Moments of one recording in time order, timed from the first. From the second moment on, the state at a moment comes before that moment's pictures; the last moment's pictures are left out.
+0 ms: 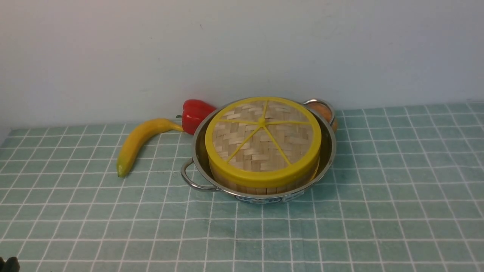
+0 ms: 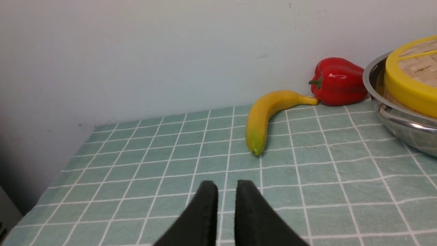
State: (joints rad) right arm 0.19 0.04 -0.64 -0.09 0.93 0.36; left arm 0.08 0.02 0.01 0.03 0.21 0.12
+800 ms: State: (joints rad) right arm -0.08 0.04 0.01 -0.16 0.10 0.36; left arm 0.08 0.02 0.01 0.03 0.21 0.12
